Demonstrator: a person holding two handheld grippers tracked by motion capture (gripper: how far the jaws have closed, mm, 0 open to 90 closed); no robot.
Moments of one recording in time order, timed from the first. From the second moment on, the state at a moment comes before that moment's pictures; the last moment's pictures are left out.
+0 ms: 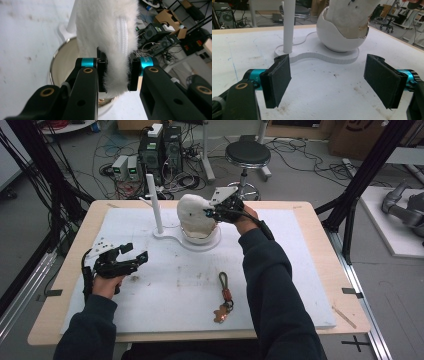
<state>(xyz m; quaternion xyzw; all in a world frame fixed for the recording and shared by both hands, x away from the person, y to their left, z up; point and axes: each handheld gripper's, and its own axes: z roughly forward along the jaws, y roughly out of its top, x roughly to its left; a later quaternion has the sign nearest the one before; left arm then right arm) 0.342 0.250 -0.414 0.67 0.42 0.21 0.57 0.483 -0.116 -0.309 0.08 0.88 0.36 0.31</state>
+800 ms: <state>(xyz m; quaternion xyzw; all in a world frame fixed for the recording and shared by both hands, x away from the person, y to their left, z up) 0.341 0.252 -0.417 0.67 0.43 0.20 0.57 0.488 -0.098 -0.335 0.09 0.91 0.29 0.30</state>
